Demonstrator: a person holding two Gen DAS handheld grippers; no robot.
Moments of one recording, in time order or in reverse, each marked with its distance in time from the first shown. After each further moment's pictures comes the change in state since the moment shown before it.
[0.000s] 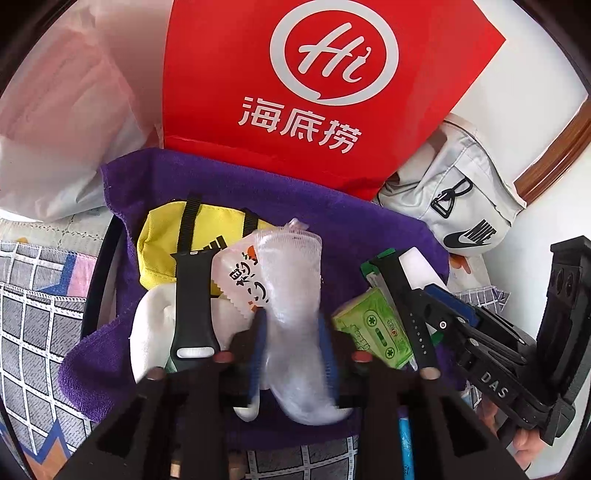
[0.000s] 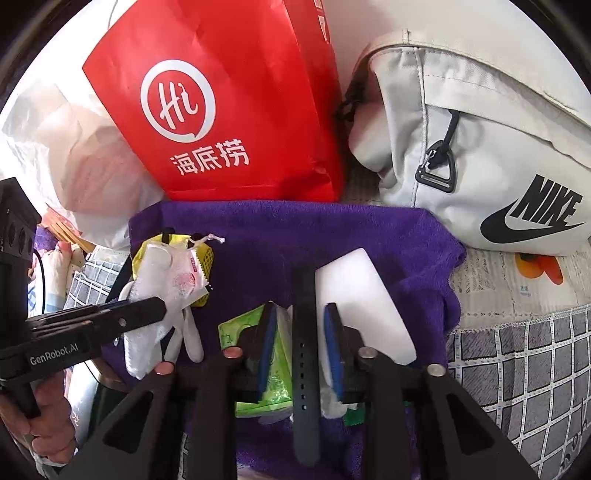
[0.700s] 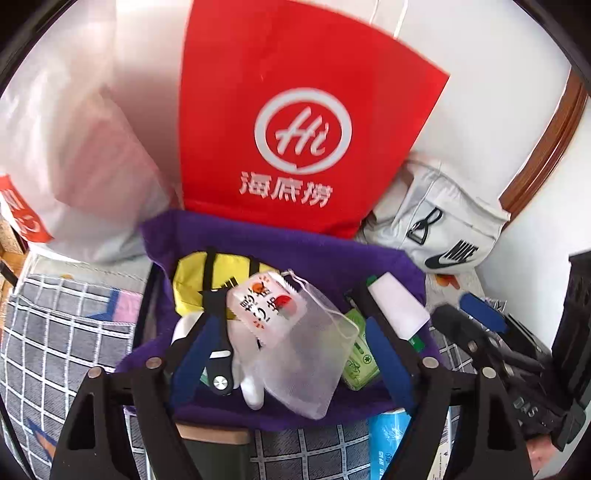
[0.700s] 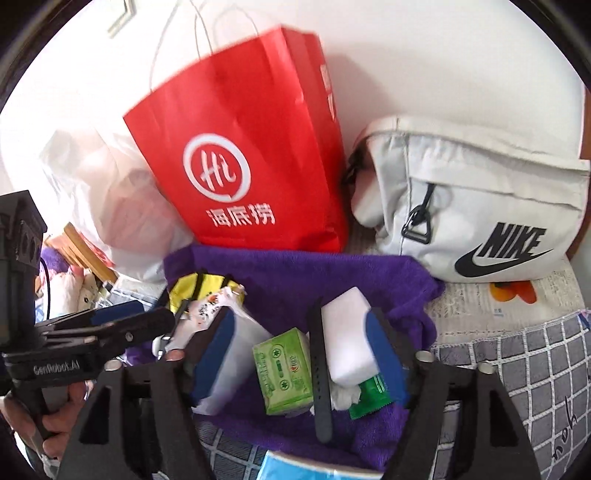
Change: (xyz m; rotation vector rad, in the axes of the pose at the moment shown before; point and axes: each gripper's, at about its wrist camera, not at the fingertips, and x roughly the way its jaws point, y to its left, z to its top) left arm -0.065 -0.019 0.003 0.053 -0.138 0.052; right arm -0.067 0.014 0.005 0.013 -0.159 0.007
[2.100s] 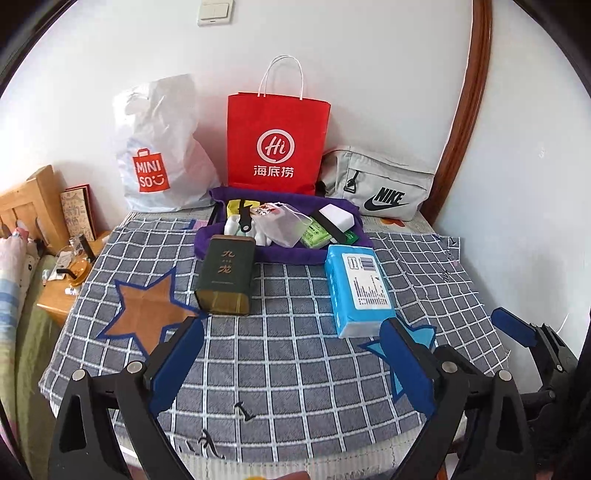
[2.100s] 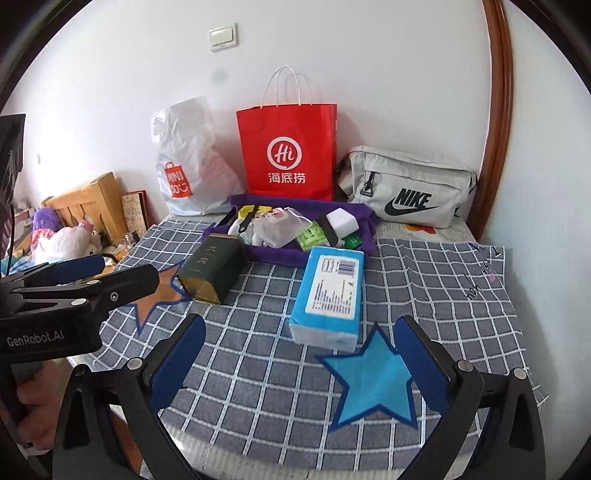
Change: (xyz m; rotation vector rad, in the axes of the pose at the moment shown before) left arm -0.243 -0.054 -0.222 0.096 -0.164 0.103; right arm -0.267 0.097 -0.209 -0.115 -0.103 -0.159
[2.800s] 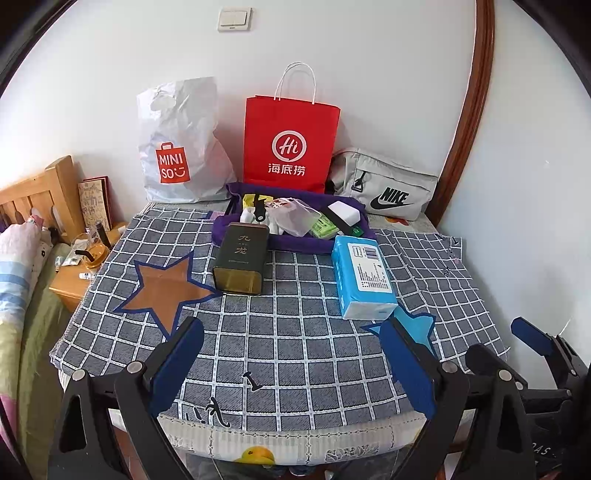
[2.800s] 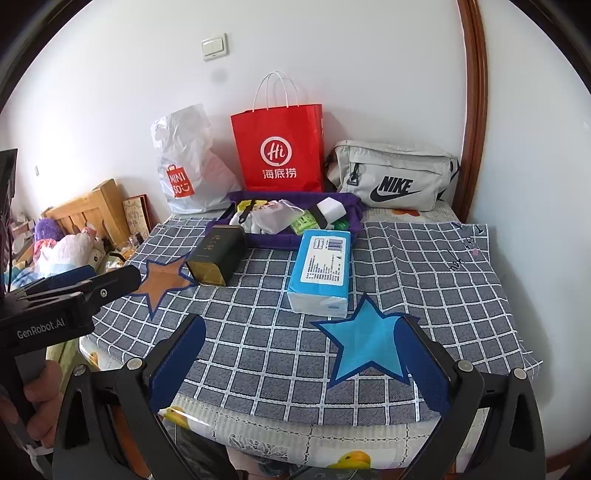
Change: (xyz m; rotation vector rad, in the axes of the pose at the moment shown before) left arm -0.030 0.002 -0.028 -0.027 -0.017 0.036; right arm -0.049 -0.009 -0.030 0.055 -0.001 -0.014
